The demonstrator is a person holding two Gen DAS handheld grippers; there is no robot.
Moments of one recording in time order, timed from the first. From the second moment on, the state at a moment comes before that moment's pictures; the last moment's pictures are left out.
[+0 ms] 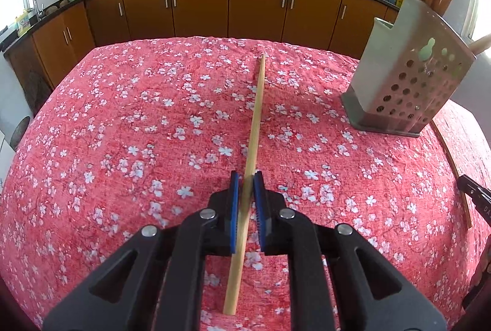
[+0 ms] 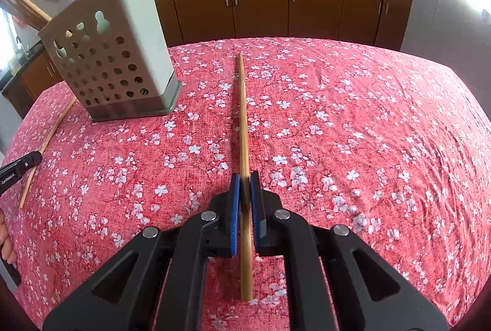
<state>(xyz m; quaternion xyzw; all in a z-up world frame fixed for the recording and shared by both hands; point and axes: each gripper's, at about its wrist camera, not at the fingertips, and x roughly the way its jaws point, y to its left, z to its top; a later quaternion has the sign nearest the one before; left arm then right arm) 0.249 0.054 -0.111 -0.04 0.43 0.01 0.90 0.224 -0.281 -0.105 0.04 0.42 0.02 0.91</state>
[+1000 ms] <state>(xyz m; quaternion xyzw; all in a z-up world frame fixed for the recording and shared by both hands) 0.247 0.052 -0.108 -0.04 0.43 0.01 0.90 0.217 -0.281 -0.104 0.05 0.42 0.02 0.91</state>
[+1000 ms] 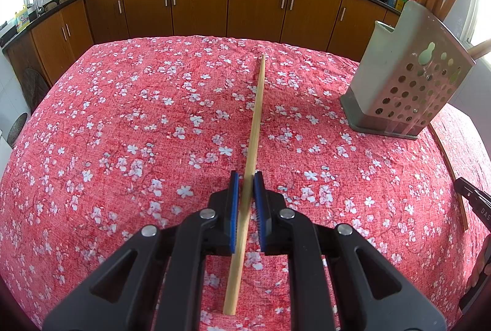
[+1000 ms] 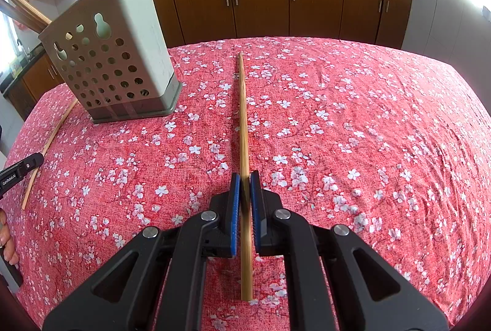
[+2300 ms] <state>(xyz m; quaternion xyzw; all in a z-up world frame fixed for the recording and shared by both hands) 0.183 0.042 -0.027 -0.02 0.33 -0.02 0.94 0.155 -0.296 -0.023 0.06 0.31 0.03 0.95</state>
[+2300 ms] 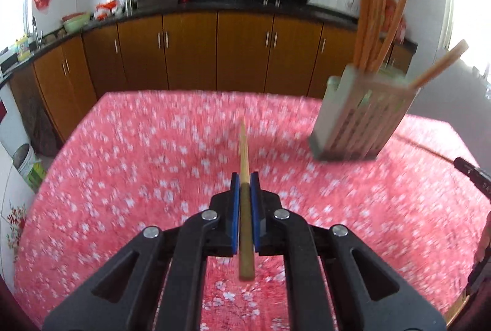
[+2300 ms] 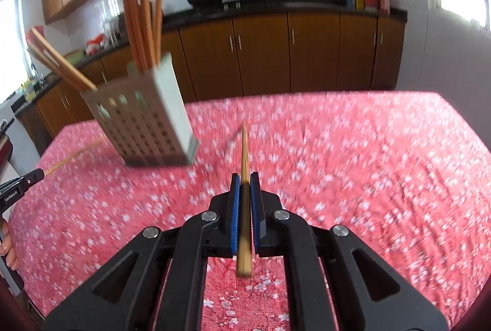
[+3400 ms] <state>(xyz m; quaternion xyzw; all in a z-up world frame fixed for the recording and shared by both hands) 0.157 -0.002 0.120 -0.04 0.18 -0.13 0.97 0.133 -0.268 0.100 0.09 0.14 0.11 0.98</state>
